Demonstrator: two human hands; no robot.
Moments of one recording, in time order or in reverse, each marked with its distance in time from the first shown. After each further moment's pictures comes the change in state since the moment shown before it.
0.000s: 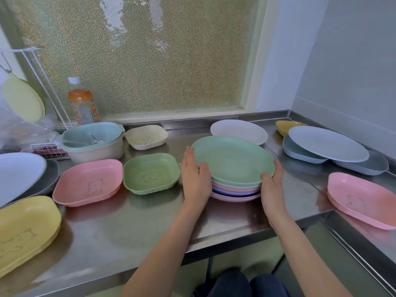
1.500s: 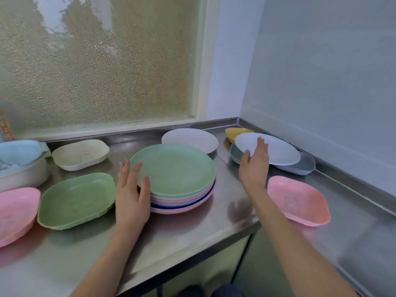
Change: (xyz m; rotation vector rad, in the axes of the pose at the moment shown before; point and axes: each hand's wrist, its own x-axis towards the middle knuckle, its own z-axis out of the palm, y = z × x) left_hand 0.012 -0.021 0.007 0.215 0.053 0.262; right_hand 0.116 0.002 -0.076 -0.534 0.354 -0.240
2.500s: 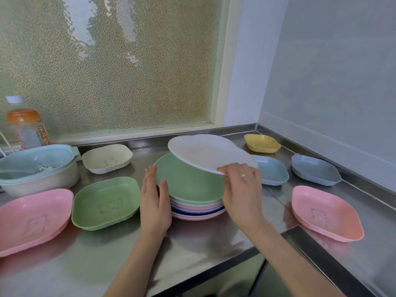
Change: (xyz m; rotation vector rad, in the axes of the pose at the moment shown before) left_hand 0.000 0.002 -0.004 -0.160 0.027 -0.076; right_hand -0.088 -0.085 -0.006 -0.092 0.101 -0.730
